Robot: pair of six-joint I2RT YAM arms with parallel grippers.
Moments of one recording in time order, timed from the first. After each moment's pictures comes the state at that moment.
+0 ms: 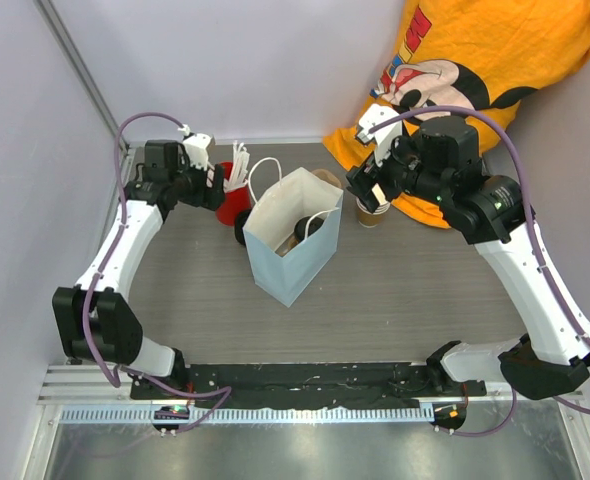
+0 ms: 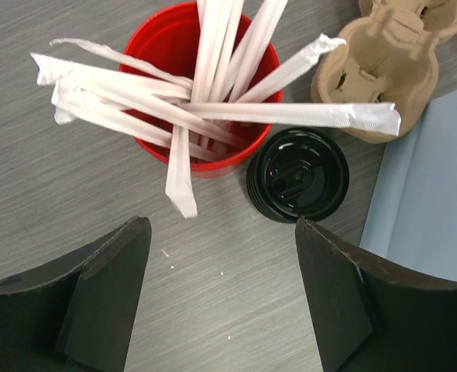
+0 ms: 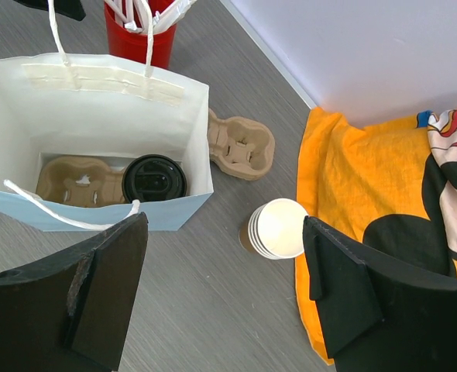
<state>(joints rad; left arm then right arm) -0.11 1.46 1.31 -0.53 0.26 0.16 0.57 1.29 1.78 -0.87 -0.11 -0.39</state>
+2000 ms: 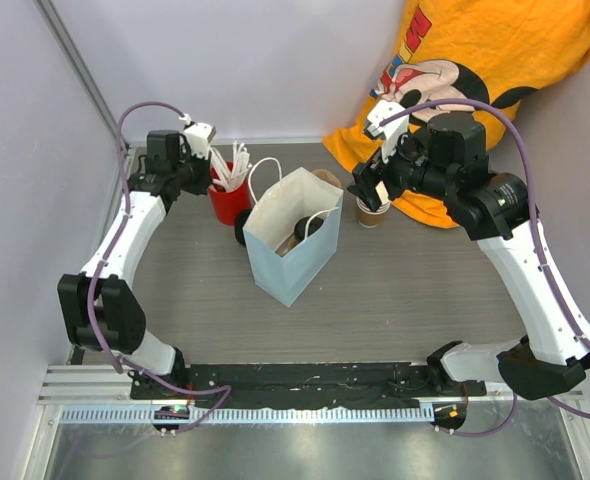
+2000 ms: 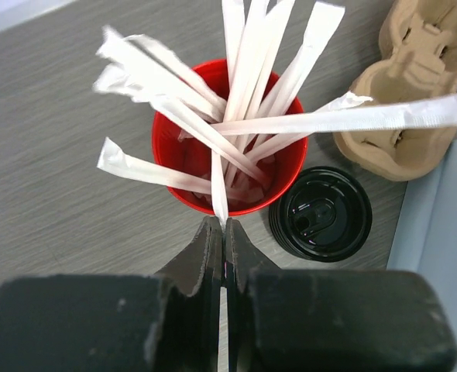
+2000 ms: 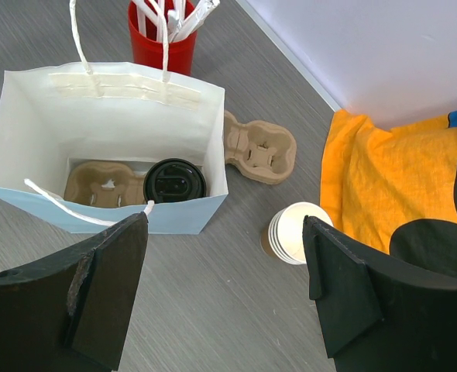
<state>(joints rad) -0.11 1.54 1.37 -0.45 0.23 0.18 0.51 1.29 1.78 -0.87 -0.23 -0.34</state>
